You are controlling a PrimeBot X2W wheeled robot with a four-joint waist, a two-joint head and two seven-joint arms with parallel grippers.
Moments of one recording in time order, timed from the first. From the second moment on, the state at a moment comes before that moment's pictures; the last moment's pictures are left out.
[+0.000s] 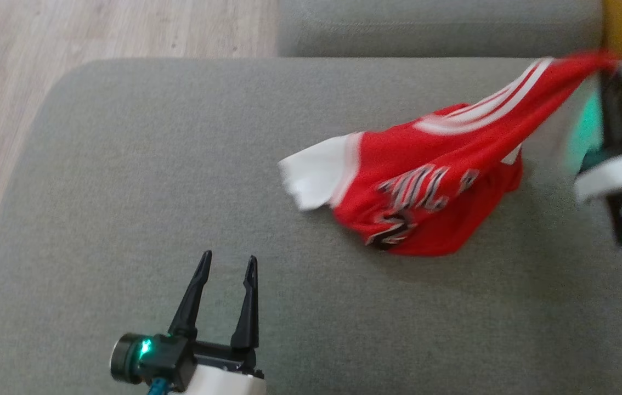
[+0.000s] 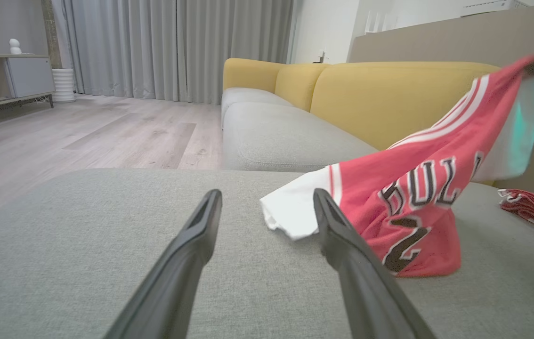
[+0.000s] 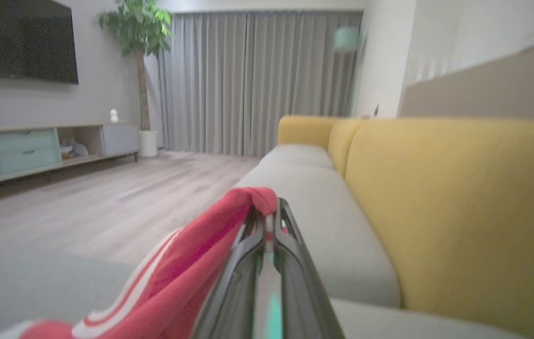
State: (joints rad) left arm 0.04 0.05 -0.36 0.09 -0.19 0.06 -0.25; right arm -0.51 -0.36 0.16 0.52 0.31 0.12 -0.26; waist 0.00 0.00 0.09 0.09
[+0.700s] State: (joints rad) left arm 0.05 0.05 -0.39 0.11 -0.21 0.07 -0.25; right arm -0.59 -0.12 0.76 0.45 0.41 0.12 -0.26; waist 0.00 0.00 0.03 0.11
